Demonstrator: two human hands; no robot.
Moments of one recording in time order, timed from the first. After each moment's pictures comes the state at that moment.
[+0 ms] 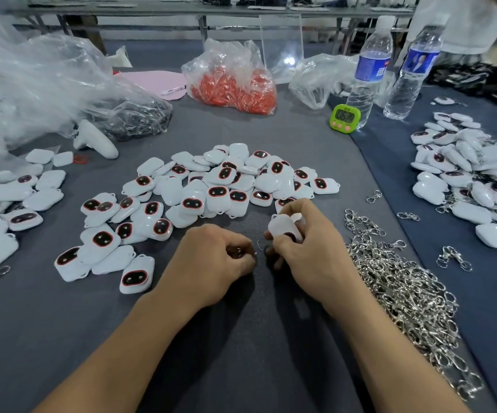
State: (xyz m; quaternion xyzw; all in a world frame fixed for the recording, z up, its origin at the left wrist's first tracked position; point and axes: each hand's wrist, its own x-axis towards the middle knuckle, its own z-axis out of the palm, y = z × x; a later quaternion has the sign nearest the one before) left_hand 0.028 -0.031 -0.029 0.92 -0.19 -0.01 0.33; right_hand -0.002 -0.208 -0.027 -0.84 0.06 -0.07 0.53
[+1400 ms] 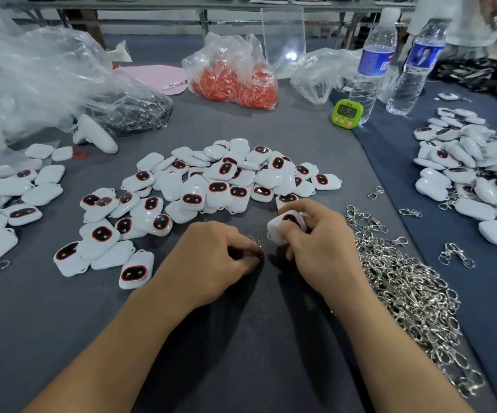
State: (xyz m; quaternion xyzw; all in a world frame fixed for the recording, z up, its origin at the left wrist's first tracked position) left_hand 0.026 -0.028 -0.025 0.91 -0.23 -0.02 0.35; right_hand 0.004 -0.215 -0.035 -0.83 0.09 -0.12 0.54
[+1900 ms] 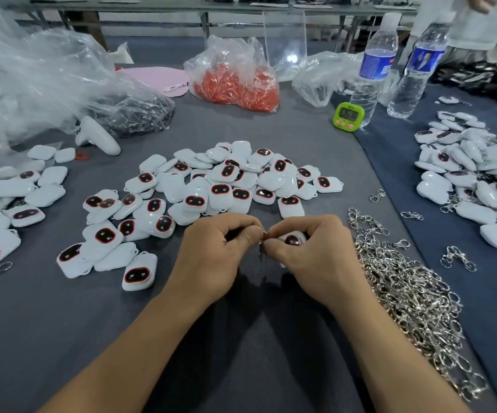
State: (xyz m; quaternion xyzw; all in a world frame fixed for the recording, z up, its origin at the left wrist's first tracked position) left_hand 0.024 -0.040 -0.030 0.84 -0.17 0.07 0.51; right_hand -0.007 -0.208 -0.023 -0.85 0.06 -0.10 0.52
